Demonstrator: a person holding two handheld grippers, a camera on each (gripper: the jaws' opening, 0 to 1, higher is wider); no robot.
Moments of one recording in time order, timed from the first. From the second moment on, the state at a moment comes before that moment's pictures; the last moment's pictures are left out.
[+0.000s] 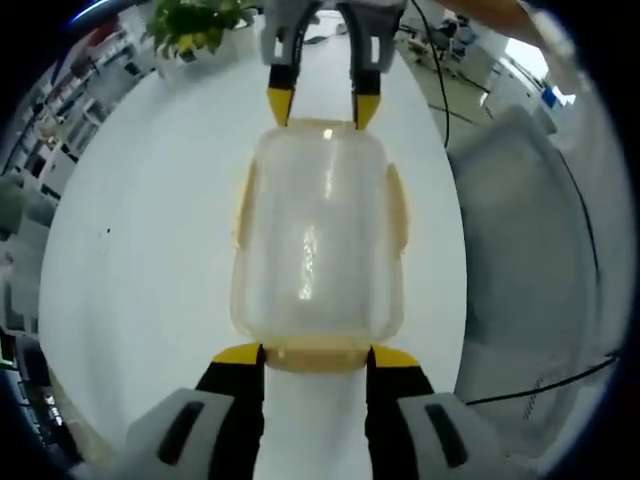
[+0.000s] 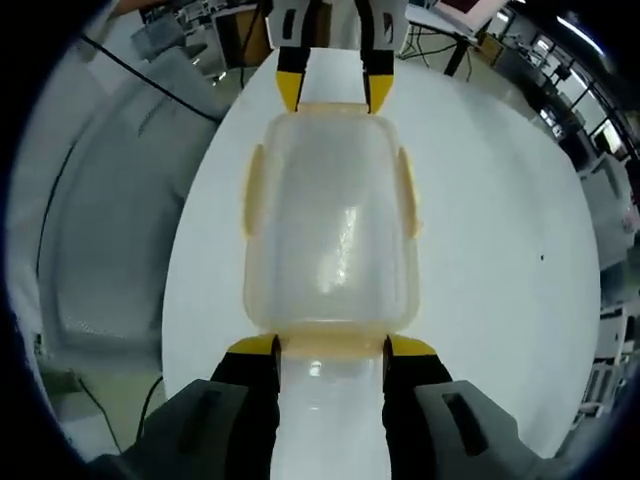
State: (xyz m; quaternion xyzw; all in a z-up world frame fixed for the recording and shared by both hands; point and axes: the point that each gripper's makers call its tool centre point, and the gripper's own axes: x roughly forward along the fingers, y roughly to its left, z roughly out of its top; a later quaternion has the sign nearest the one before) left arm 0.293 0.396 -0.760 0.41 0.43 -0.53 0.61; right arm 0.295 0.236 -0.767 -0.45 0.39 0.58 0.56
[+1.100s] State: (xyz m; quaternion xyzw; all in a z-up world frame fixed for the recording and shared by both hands) left arm 0.305 0.341 -0.778 0.40 0.44 -0.54 0.59; right arm 0.306 0.181 -0.781 -0.44 0.41 0.58 0.55
